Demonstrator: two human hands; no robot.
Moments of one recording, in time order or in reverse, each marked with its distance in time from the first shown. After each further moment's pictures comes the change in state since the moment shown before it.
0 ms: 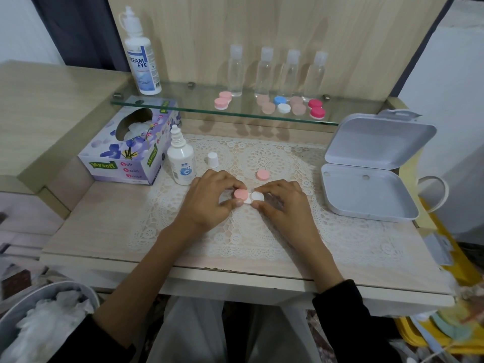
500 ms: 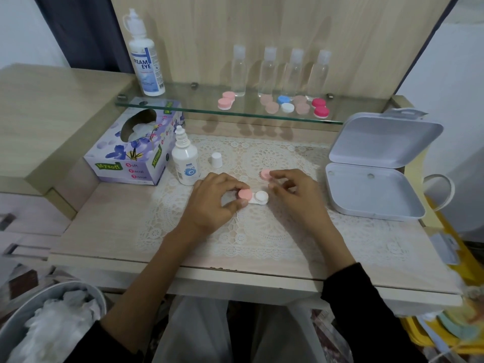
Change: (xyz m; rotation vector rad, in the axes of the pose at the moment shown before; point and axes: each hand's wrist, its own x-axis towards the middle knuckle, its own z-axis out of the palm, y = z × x) left_hand -0.006 0.001 0.001 -0.058 0.035 -0.039; right_hand 0.022 0.000 -0.011 0.118 0.002 0.151
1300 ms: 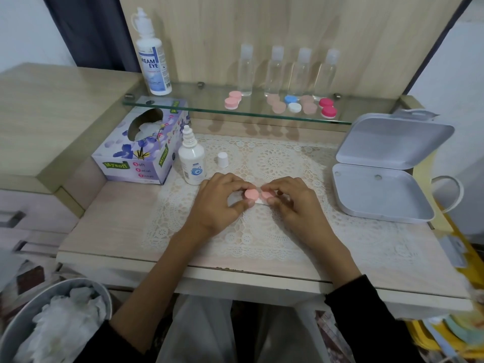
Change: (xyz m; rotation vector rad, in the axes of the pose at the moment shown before) left_hand -0.001 0.000 0.000 0.023 0.001 -0.003; right_hand -0.016 0.007 0.009 -0.076 -0.092 -0.294
